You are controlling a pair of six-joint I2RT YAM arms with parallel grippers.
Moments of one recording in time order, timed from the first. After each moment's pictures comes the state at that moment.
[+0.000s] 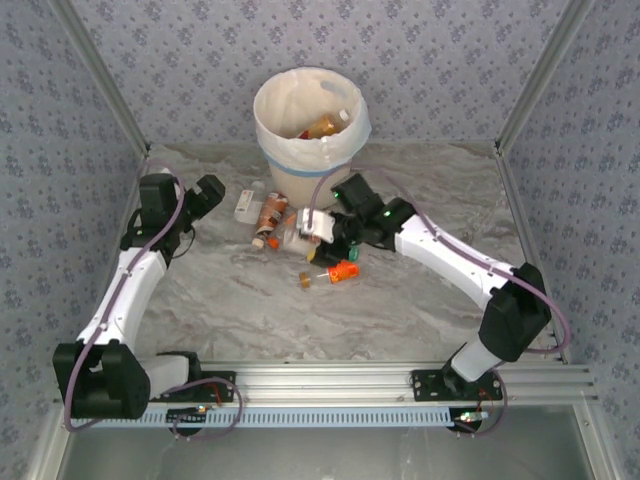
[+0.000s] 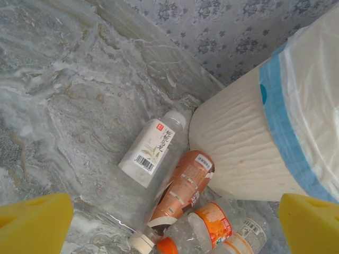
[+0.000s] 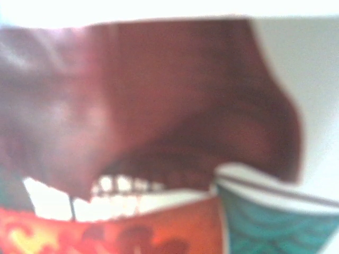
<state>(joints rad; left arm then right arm) -0.04 1.18 0.95 -0.32 0.12 -0.71 0.71 1.56 1.37 -0.67 -0.42 -0.64</state>
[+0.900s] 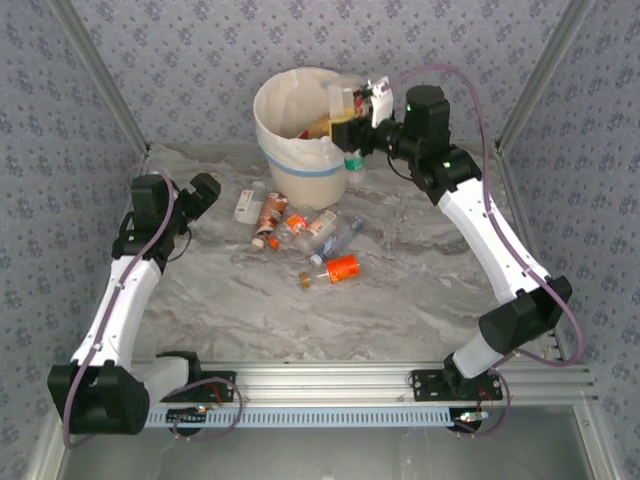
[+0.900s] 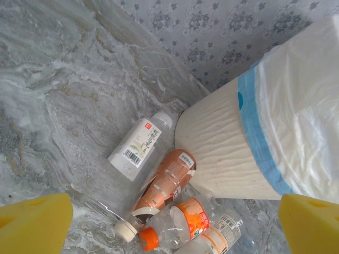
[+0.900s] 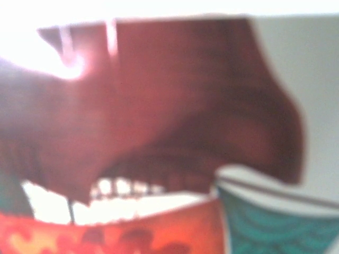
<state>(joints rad) -0.04 1.08 0.98 -0.40 0.12 -0.77 0.43 1.62 1.81 -0.30 -0.42 0.12</state>
